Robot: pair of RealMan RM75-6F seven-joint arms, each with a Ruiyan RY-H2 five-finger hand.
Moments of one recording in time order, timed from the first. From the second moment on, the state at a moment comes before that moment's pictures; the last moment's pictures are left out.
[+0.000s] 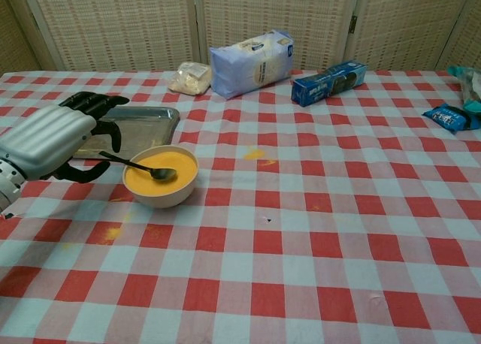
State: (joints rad) left arm -0.55 -1.83 -0.06 -0.85 1.51 1.36 0.21; right arm 0.08 -1.14 0.00 -1.59 -1.57 1.44 -0.10
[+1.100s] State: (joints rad) left arm -0.55 -1.88 -0.09 -0.74 1.52 1.36 0.14; right arm 0.08 -1.14 -0.01 -1.60 -1.56 1.42 -0.09
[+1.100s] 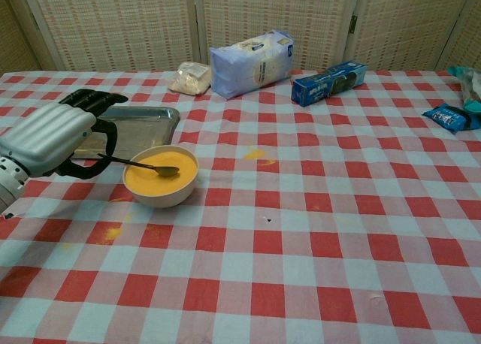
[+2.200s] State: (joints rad) left arm -0.53 -1.66 -0.10 -1.16 1.50 1.32 0.28; right arm 0.08 -1.14 -0.02 -1.60 -1.58 1.43 -0.09
